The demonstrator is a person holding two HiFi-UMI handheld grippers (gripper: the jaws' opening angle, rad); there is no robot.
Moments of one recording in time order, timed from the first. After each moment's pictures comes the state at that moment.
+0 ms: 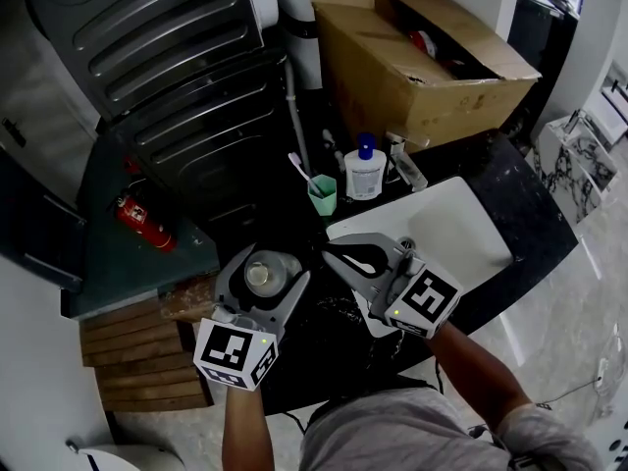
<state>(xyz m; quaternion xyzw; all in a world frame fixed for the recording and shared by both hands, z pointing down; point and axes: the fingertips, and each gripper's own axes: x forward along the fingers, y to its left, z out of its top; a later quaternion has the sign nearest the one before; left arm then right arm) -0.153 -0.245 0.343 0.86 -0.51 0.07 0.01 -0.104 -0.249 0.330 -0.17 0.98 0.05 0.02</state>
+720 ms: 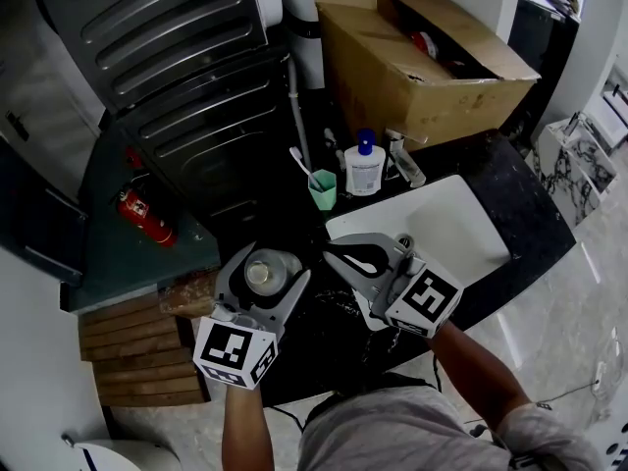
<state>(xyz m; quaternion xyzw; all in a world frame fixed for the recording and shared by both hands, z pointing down) -0.149 -0.228 0.339 0.86 -0.51 0.06 0.01 -0.100 -0.233 0.329 -0.17 0.98 0.06 0.01</state>
